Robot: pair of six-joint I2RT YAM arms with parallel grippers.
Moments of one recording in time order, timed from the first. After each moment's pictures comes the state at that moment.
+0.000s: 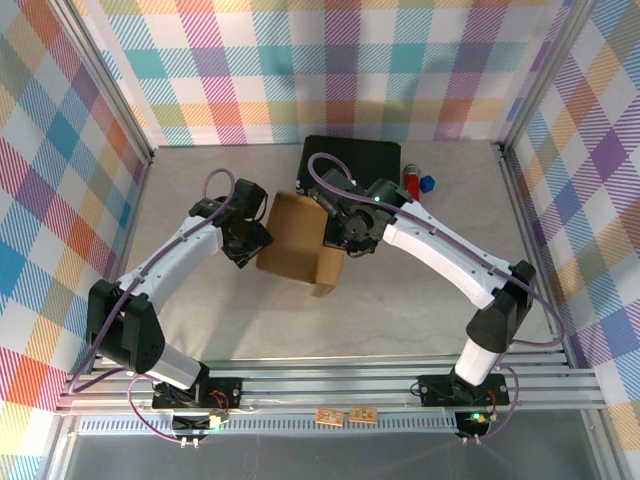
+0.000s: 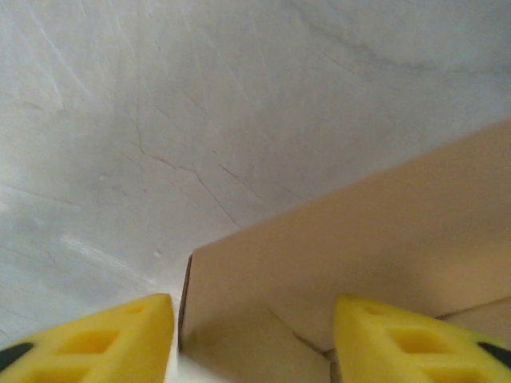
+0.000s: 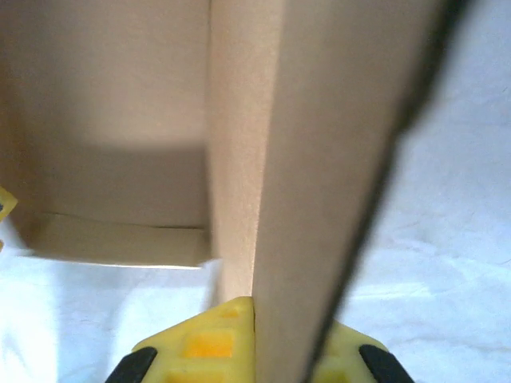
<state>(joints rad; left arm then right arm) -0.43 1.49 1.25 -0.99 -0.04 -1.11 0.89 1.71 1.82 -1.30 0.20 0.96</state>
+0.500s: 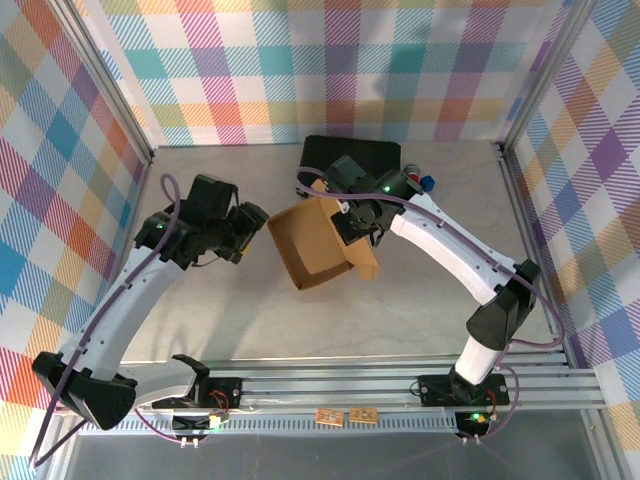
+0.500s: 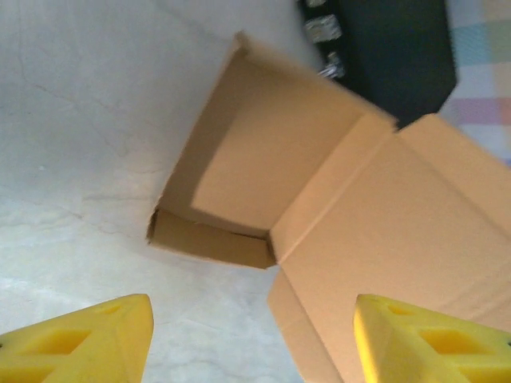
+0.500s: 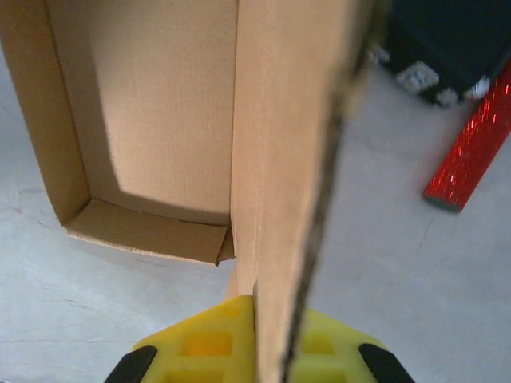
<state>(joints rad) -0.44 1.19 1.36 -1.03 0.07 -1.28 0.82 1.70 1.82 -1.24 0.26 0.14</state>
